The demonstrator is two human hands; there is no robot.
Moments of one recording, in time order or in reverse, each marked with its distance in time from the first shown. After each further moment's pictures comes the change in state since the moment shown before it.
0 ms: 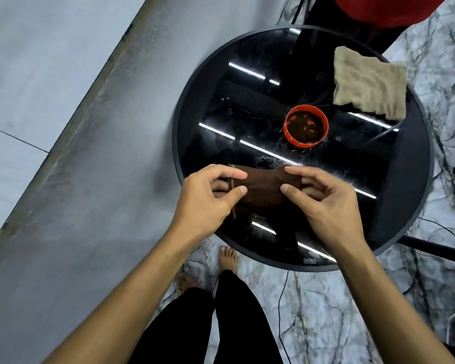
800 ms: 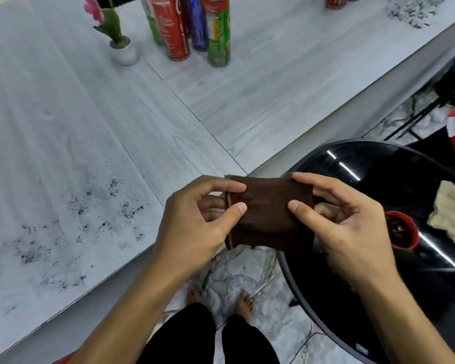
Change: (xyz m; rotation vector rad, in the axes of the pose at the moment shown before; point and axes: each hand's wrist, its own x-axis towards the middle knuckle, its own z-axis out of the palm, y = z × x) left_hand -0.137 0.066 -0.179 -0.154 0.560 0.123; right_hand -0.028 -0.176 0.135 0.041 -0.502 -0.395
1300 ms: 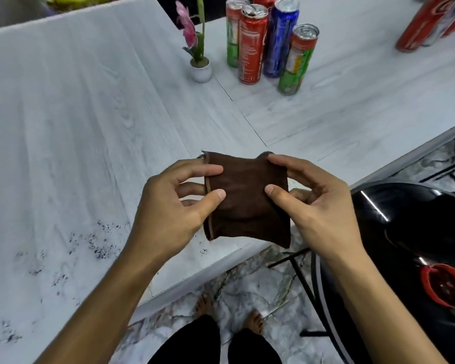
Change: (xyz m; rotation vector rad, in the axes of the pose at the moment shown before) left_hand 0.022 0.003 -0.128 0.020 0.214 0.022; right_hand 0.068 -0.047 0.128 0.035 -0.201 0.010
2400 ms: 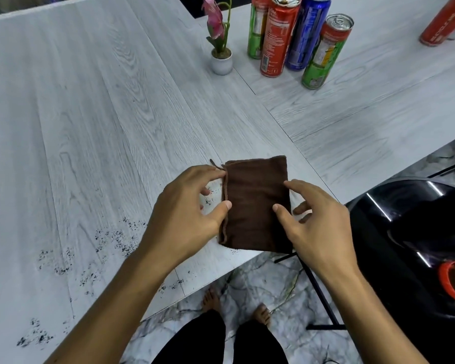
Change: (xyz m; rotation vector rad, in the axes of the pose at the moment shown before) left_hand 0.008 -0.043 -0.039 0.500 -0.093 0.120; right_hand -0.018 0.029 0.049 -0.663 0.158 0.038
